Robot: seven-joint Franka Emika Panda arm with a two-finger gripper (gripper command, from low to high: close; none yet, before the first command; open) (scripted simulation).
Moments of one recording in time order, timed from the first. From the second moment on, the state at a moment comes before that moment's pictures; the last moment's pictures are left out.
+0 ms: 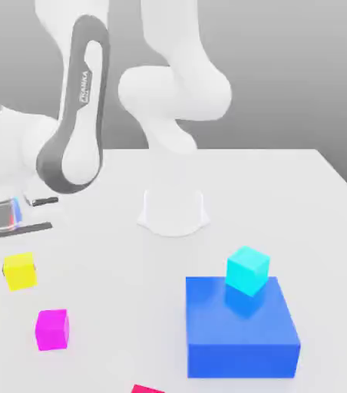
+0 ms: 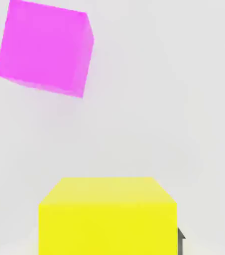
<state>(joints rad) -0.31 0.17 -0.34 -2.61 0.14 2.72 -0.40</state>
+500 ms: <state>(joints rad) -0.16 0.24 -0.17 -2.40 0.08 2.60 -0.50</state>
